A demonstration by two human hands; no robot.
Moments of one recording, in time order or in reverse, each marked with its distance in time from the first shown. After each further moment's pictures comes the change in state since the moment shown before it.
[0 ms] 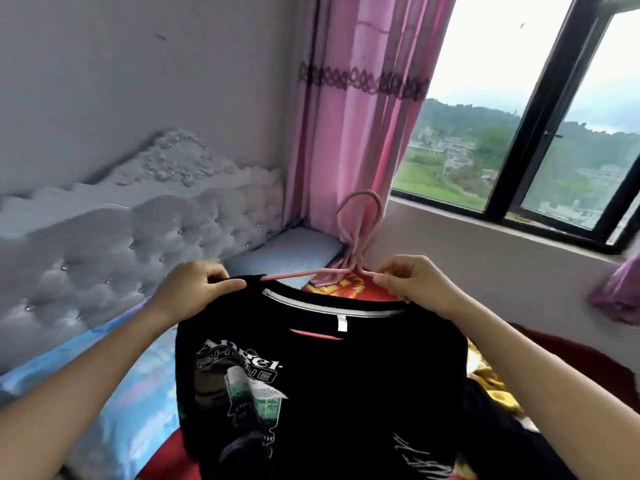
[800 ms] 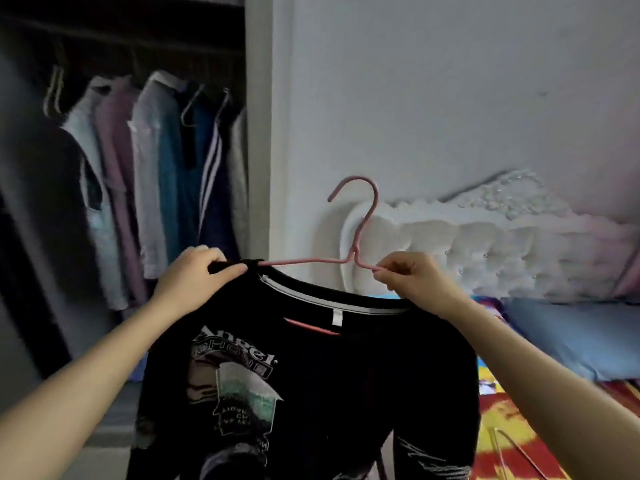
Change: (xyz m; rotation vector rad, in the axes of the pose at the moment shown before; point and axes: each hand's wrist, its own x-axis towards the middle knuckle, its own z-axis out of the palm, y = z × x) left_hand -0.488 0.031 -0.246 0.591 0.730 -0.719; right_hand -0.139 -0.259 0.260 0.212 -0.652 -0.638
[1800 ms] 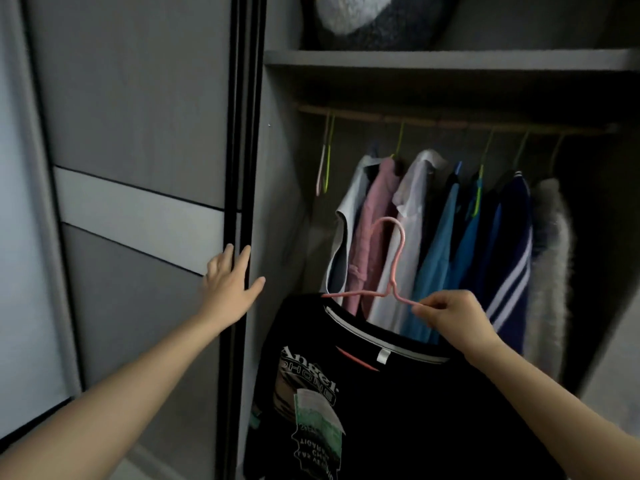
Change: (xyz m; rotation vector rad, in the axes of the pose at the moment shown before) left_hand 0.147 -0.442 -0.226 0.410 0.291 -0.369; right_hand 0.339 -0.231 0.380 0.131 -0.025 -0.135
